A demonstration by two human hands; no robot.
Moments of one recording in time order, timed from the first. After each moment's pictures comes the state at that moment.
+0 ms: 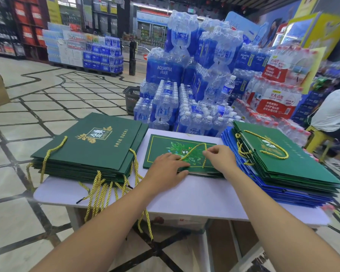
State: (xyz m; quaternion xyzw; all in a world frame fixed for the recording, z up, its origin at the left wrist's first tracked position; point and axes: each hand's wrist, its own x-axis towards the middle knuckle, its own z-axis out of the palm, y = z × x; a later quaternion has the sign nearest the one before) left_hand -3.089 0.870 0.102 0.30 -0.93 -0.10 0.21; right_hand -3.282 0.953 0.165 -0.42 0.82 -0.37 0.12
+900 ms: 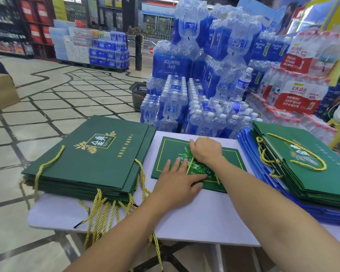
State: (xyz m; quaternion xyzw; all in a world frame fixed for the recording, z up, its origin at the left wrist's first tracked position) left_hand -3.095 0.870 0.103 0.33 -0.94 -0.08 0.08; right_hand -3.279 0.811 0.132 -0.56 0.82 -0.07 -0.13
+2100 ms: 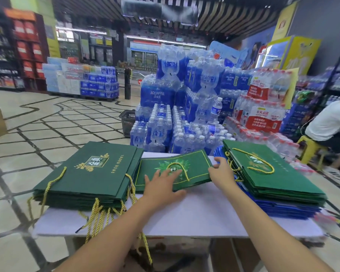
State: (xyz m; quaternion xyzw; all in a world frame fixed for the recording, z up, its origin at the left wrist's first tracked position) left_hand -3.088 0.881 0.134 0.40 -0.90 -0.12 0.10; right_hand -3.289 0.966 0.181 -0.35 0.81 -0.45 0.13
